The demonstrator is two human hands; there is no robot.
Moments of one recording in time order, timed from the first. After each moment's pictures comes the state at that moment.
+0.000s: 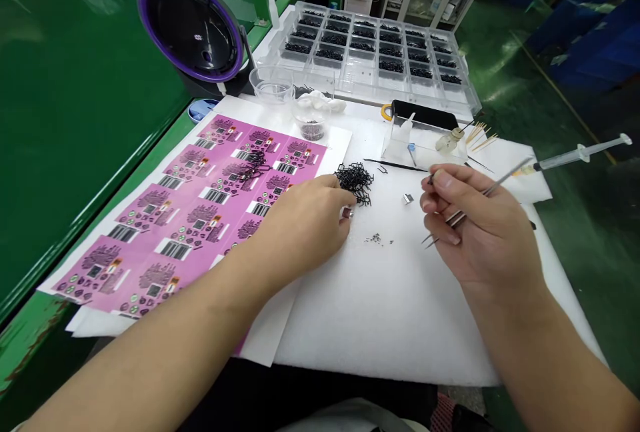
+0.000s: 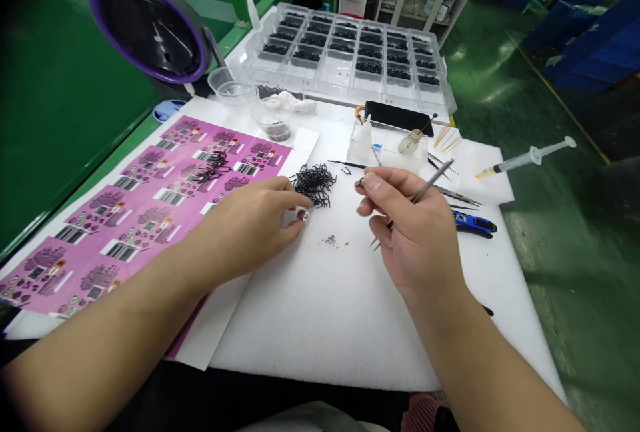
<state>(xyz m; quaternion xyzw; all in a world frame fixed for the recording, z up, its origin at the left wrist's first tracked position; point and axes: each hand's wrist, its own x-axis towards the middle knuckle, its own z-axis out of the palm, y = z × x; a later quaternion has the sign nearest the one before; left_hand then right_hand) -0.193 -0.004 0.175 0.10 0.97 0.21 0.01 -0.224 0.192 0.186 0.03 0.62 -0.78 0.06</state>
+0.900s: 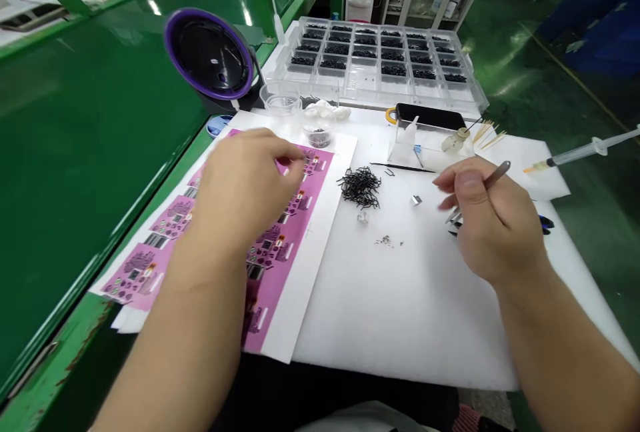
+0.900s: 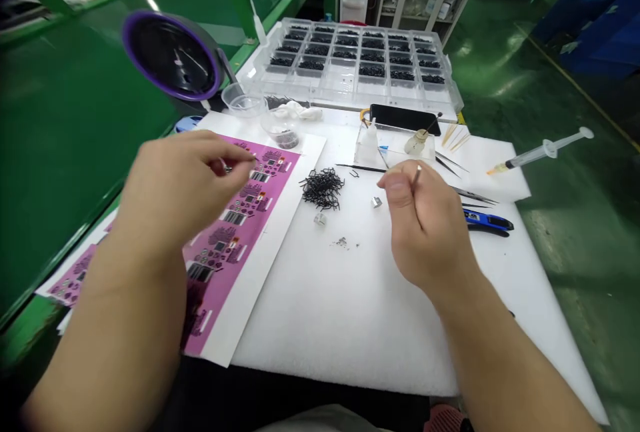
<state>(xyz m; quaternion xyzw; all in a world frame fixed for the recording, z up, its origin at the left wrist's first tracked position) -0.200 -0.054 0.205 -0.04 0.97 0.15 -0.17 -0.228 0.207 0.184 -0.13 0.88 -0.46 -0.07</state>
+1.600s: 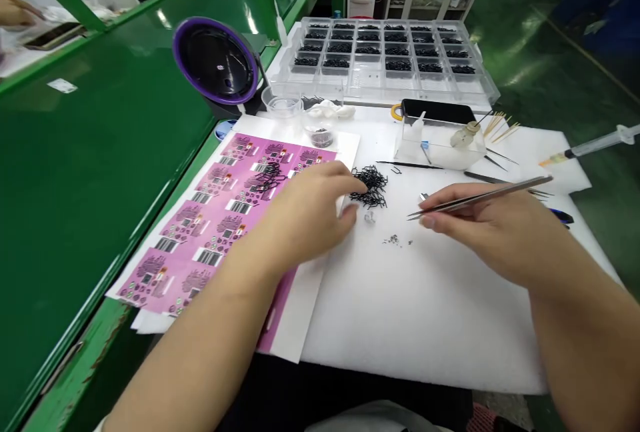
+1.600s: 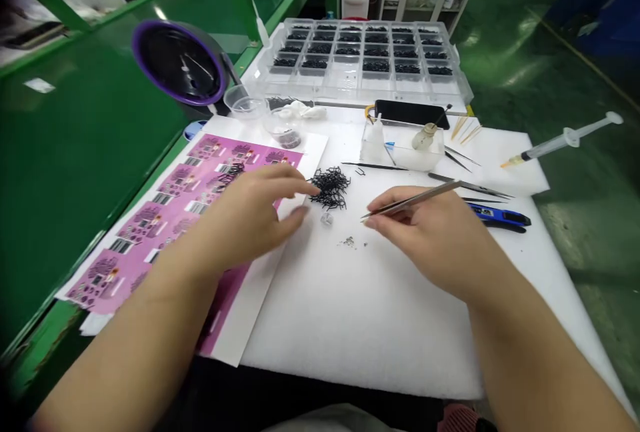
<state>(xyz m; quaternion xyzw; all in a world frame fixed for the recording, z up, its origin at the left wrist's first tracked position) -0.197 -0.029 0.190 0.15 0.96 0.23 -0.06 -0.232 0.223 0.190 -0.17 0.92 -0.33 0.11</state>
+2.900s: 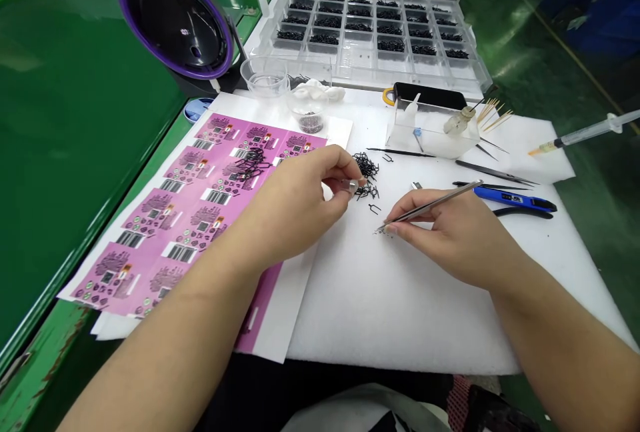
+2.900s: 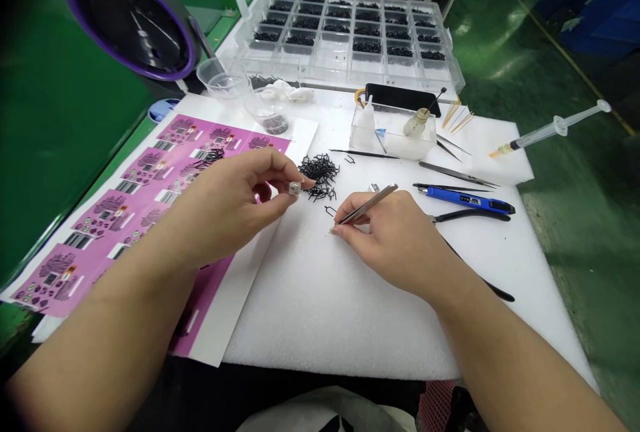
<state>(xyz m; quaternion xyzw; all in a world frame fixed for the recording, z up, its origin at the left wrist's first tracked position) -0.197 -0.018 0.188 0.08 0.92 0.39 -0.03 -0.219 0.201 0.176 -0.25 0.88 -0.37 0.15</state>
